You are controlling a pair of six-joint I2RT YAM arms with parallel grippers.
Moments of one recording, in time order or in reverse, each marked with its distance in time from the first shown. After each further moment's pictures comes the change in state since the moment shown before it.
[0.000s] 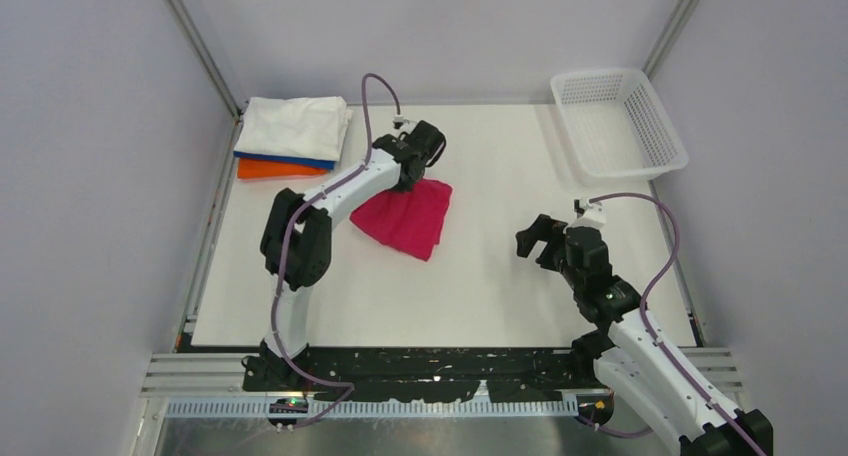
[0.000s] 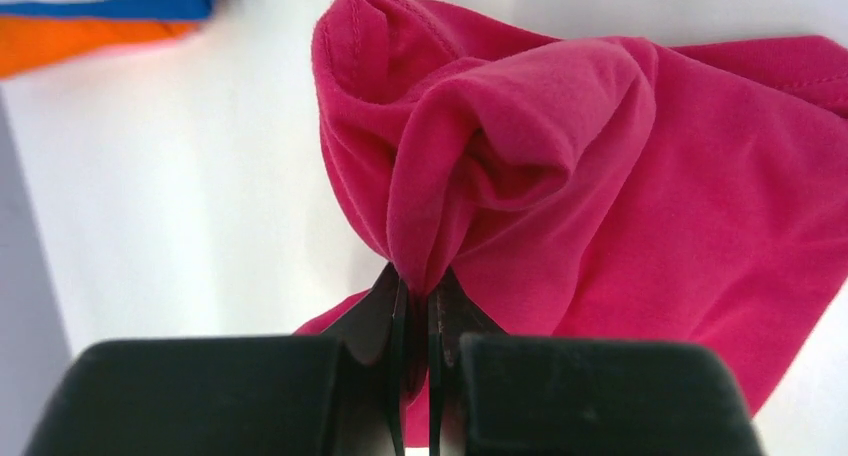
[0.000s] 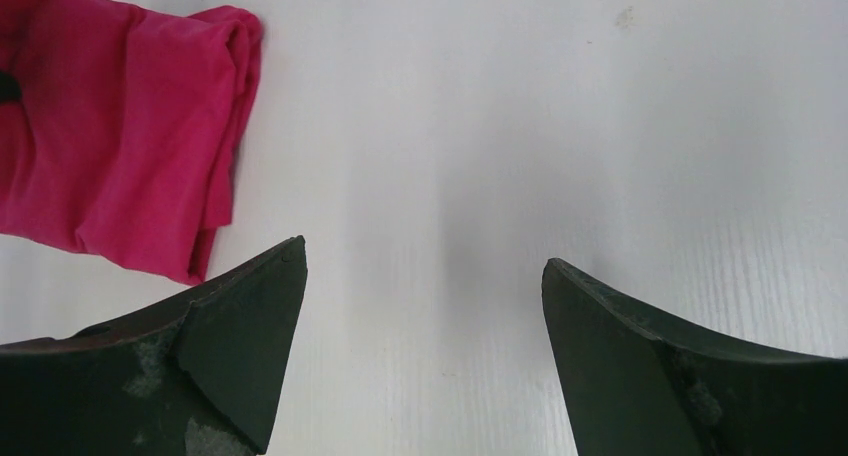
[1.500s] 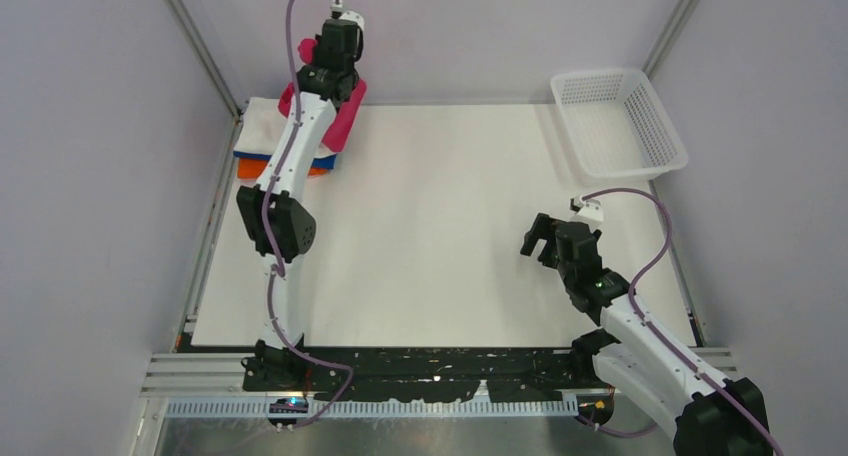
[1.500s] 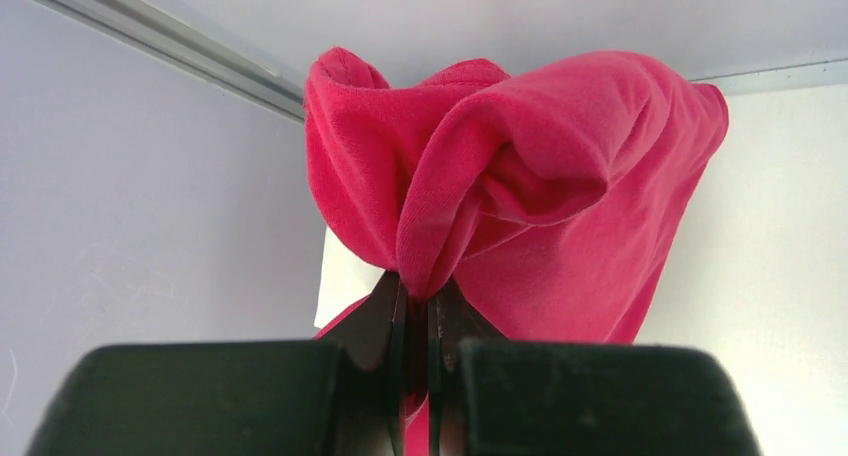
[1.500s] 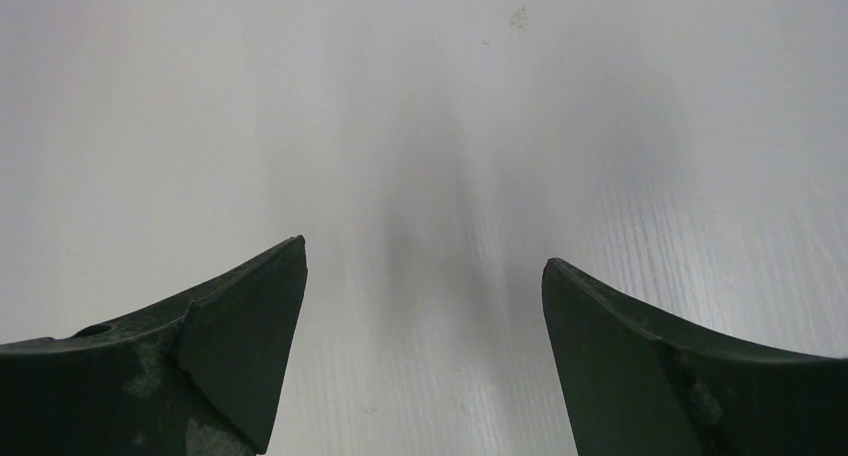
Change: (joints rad) left arm 0.369 0.185 0.698 0.188 -0.050 0.737; right arm -0.003 0.137 -0.011 0.050 0.162 -0.058
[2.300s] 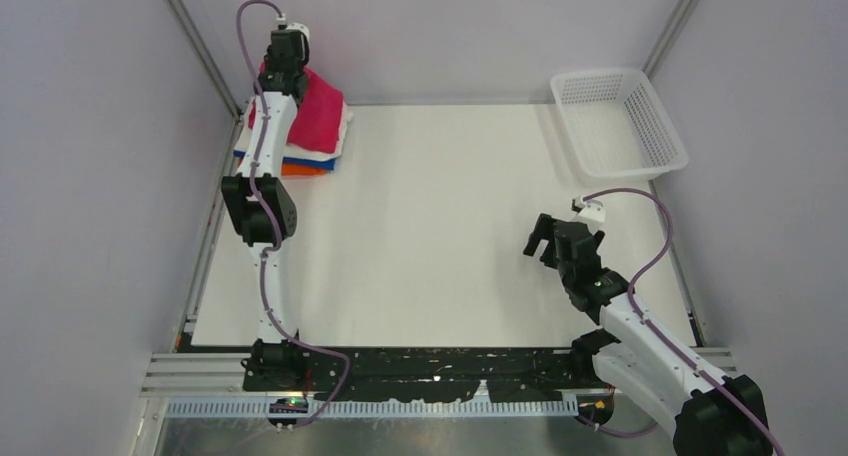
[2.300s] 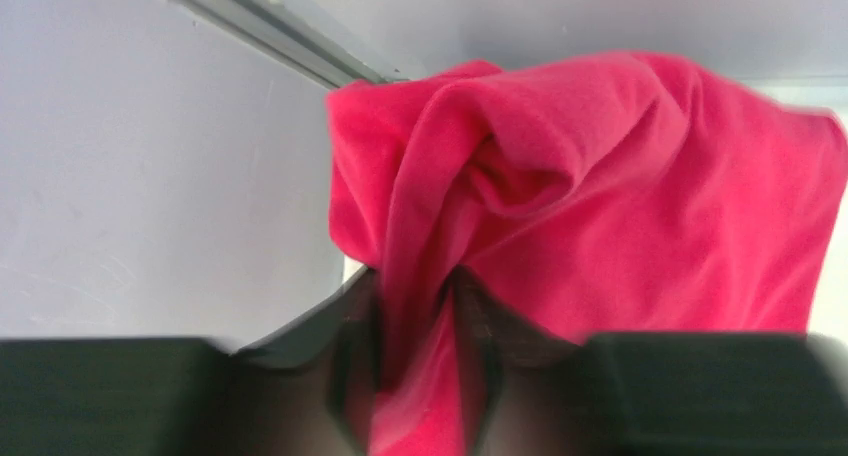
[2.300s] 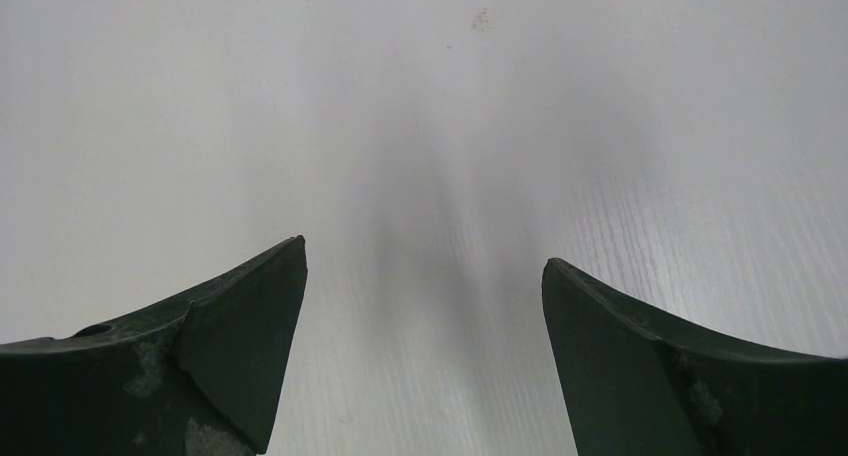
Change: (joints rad) left arm 0.246 0.135 0.016 0.072 0.176 -0.023; right arm 0.000 0.024 0.000 -0.009 0.058 -0.005
